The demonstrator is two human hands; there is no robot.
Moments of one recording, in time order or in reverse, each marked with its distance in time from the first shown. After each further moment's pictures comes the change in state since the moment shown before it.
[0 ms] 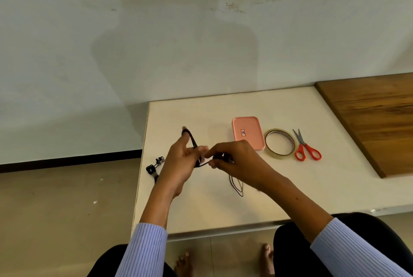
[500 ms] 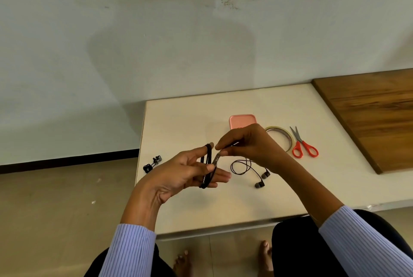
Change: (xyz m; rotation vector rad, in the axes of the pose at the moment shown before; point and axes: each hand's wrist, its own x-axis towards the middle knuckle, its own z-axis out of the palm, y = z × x) left_hand -0.018 0.012 -0.012 -0.160 -0.587 -0.168; right_hand 0.002 0.018 -0.036 0.352 0.006 0.018
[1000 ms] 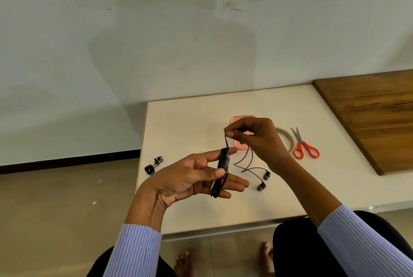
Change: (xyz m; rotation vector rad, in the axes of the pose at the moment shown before) left_hand -0.005 0.006 0.007 -0.097 -0.289 0.033; right_hand 0.003 -0.002 -0.001 0.086 0.276 -0.001
